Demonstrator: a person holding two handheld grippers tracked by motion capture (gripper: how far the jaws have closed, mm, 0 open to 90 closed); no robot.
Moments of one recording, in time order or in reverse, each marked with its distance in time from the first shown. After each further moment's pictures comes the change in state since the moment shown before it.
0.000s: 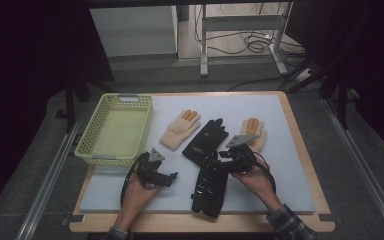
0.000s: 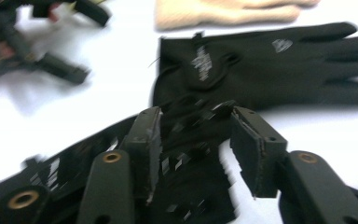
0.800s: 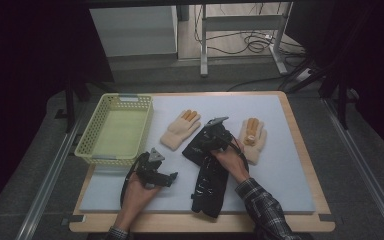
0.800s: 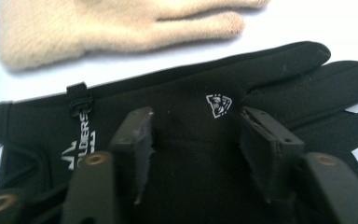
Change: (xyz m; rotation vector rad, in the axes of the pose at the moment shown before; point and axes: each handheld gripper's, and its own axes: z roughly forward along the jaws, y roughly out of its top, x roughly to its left) left arm 0.000 0.000 0.000 0.000 0.000 -0.001; right arm -0.034 0.041 0.100 0.091 -0.234 0.078
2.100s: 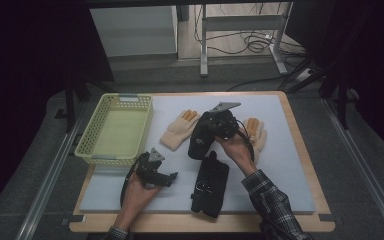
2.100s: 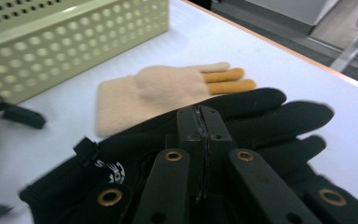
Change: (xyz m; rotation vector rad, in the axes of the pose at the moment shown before) left arm 0.000 0.000 0.000 0.000 0.000 0.000; right arm -0.002 0.041 -0.074 -0.188 0.105 -0.065
